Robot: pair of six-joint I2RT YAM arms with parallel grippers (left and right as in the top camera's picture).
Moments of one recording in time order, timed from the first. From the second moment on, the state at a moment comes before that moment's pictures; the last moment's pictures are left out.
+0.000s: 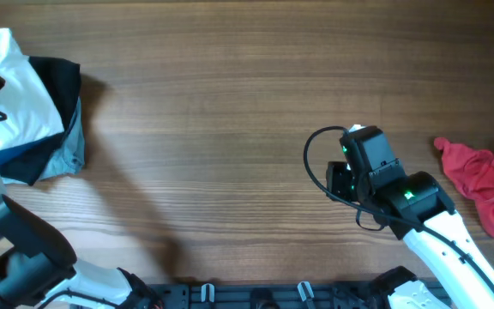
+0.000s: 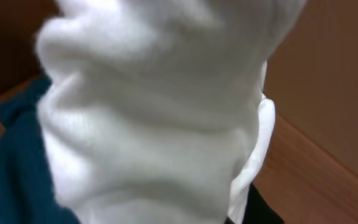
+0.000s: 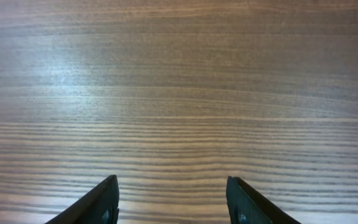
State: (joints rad) left arm 0.64 1.76 1.42 -0.25 0.18 -0.23; right arm 0.44 1.07 0.89 -0.96 0.11 0.43
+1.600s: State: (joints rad) left arm -0.03 1.52 1.49 -1.42 0.26 -0.23; right arm 0.06 1.29 1.16 -0.90 -0.10 0.23
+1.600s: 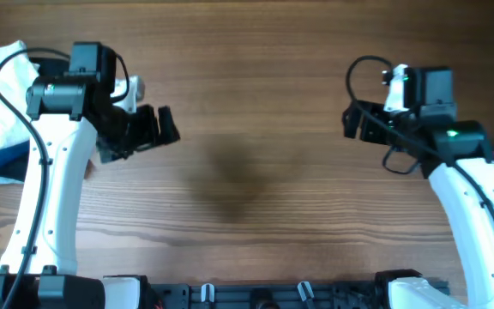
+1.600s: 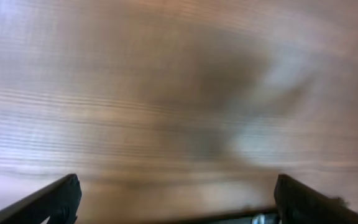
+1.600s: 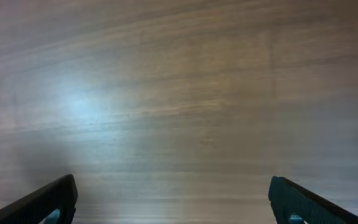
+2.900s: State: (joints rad) left arm -0.03 0.57 0.87 -0.91 -0.09 -0.23; right arm -0.01 0.66 0.78 -0.76 -0.06 0.21
